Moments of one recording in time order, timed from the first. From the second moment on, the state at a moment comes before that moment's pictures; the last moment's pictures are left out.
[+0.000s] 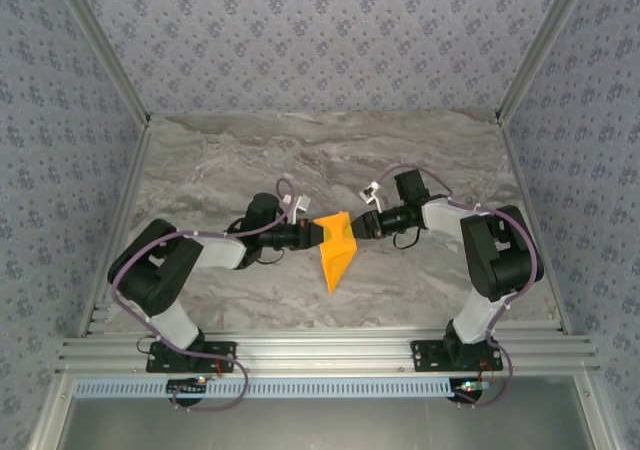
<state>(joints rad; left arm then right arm) -0.62 1.68 0.62 0.58 0.71 -0.83 0.29 1.72 0.88 -0.25 -1.06 0.05</state>
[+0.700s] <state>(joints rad) -0.62 1.52 0.65 0.30 0.55 -0.68 0.29 1.64 0.87 -0.35 -0.87 0.11</state>
